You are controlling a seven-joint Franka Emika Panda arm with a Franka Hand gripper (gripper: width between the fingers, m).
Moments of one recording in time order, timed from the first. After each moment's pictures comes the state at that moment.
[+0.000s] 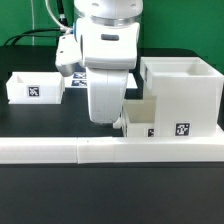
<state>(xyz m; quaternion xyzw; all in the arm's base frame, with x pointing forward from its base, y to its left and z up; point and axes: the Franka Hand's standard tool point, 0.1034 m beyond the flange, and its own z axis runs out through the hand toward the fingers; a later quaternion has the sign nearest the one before) 0.577 -0.017 0.043 -0.70 -0.70 0.11 0.07</state>
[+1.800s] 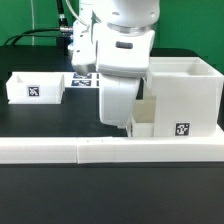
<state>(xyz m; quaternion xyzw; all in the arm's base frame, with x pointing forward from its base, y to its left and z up) 0.571 0.013 0.039 -0.72 -0.67 0.14 0.09</state>
